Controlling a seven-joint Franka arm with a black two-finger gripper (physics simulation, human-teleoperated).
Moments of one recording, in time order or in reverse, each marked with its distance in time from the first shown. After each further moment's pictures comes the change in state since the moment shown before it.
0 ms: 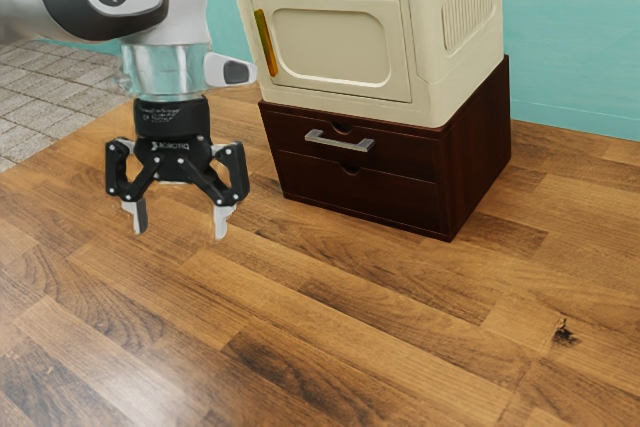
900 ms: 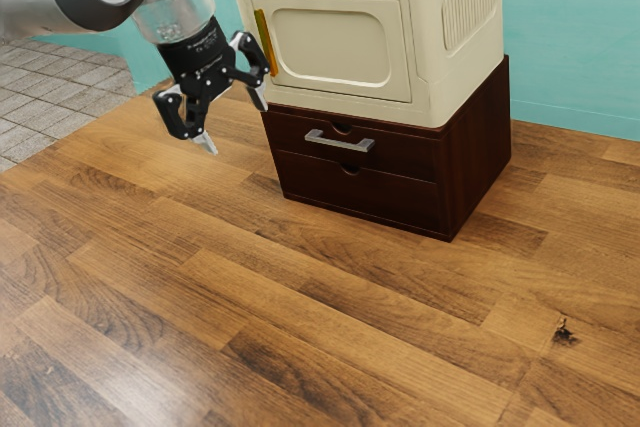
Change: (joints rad) arm 0.108 0.107 0.003 0.119 -0.033 0.477 -0.742
